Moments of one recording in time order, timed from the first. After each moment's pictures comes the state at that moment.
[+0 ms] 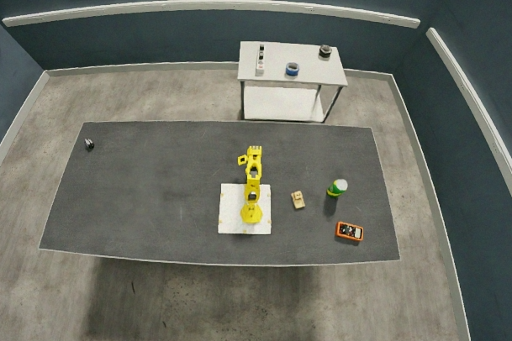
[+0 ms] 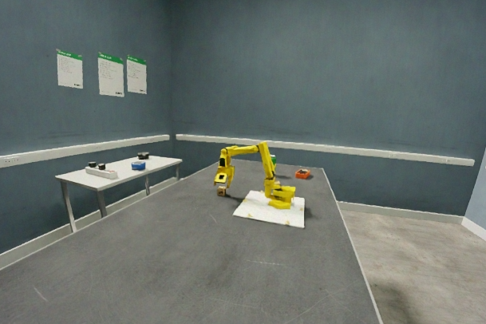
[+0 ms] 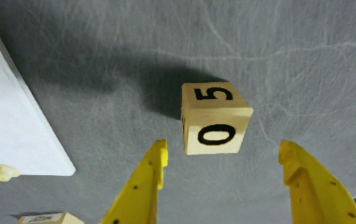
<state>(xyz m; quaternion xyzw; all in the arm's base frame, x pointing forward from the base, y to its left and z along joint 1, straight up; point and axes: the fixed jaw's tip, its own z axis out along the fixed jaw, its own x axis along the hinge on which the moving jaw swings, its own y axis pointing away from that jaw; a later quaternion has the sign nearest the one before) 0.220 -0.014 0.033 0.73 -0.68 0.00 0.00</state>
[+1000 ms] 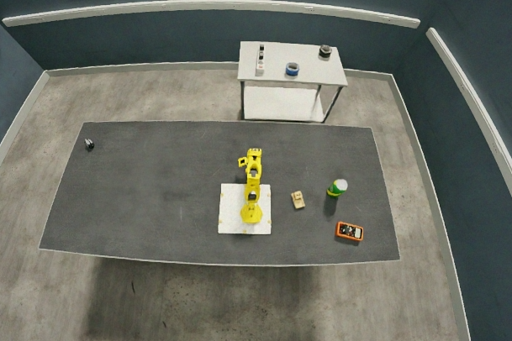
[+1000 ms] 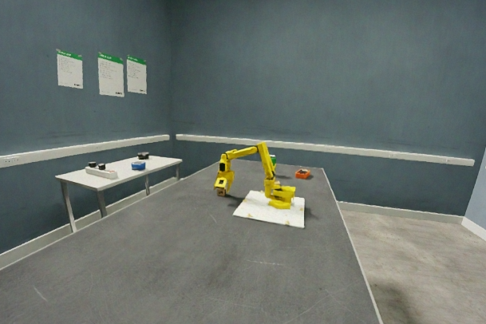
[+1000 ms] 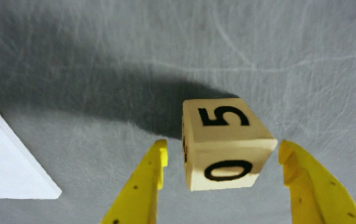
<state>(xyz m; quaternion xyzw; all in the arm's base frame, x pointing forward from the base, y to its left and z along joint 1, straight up) 0.221 -0.014 0.012 0.73 -0.68 0.00 0.00</state>
